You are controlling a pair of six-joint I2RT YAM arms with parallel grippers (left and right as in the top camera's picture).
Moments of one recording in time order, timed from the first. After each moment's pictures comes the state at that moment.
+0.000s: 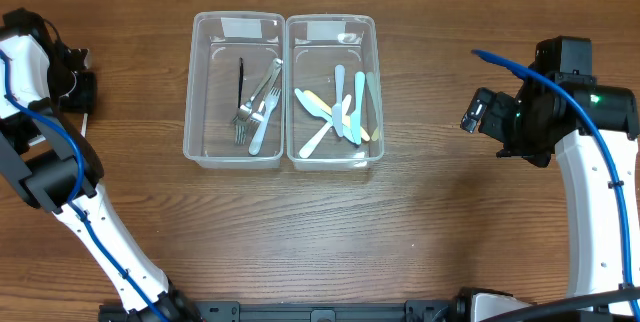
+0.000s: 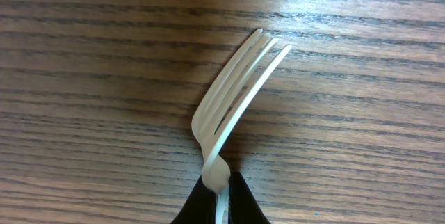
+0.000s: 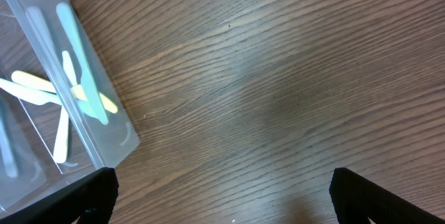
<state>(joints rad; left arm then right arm) 0.50 2.45 2.09 -1.18 -0.03 0.37 -0.10 1.43 1.43 -1.29 -0.08 0.33</state>
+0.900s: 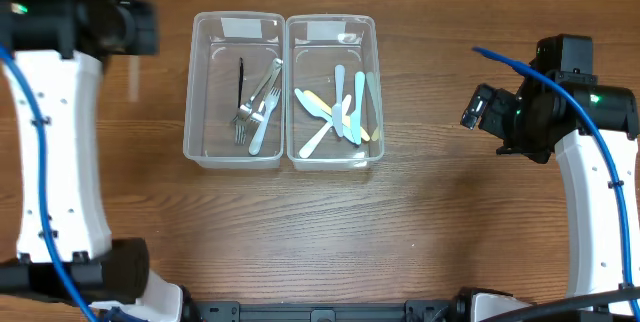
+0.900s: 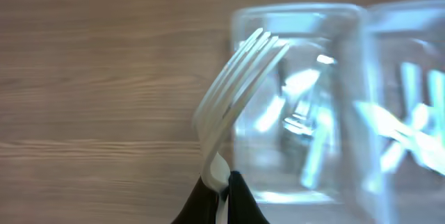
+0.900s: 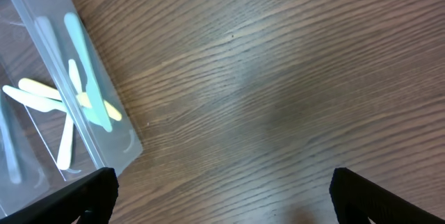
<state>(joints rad) 0.01 1.73 2.10 -1.39 -0.04 0.01 -0.10 1.43 1.43 -1.26 -0.08 0.33</state>
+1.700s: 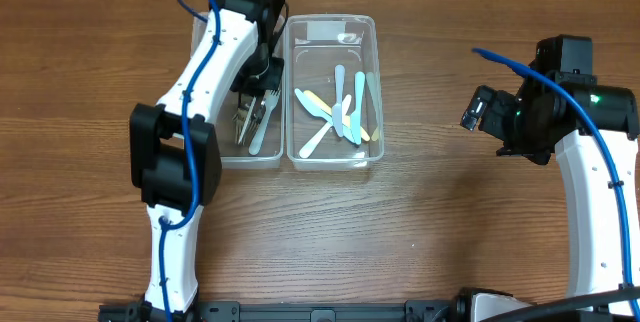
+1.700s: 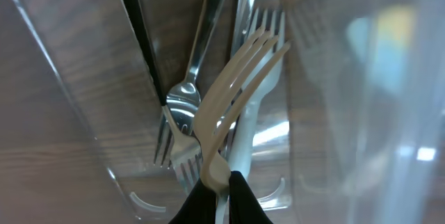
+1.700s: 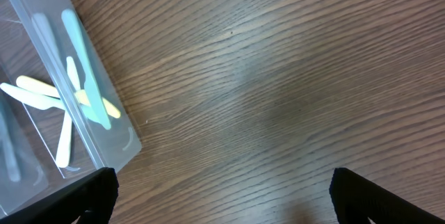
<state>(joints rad) -0.29 2.28 2.07 -1.40 -0.03 -0.15 -0.10 1.43 1.43 -1.27 -0.08 0.33</state>
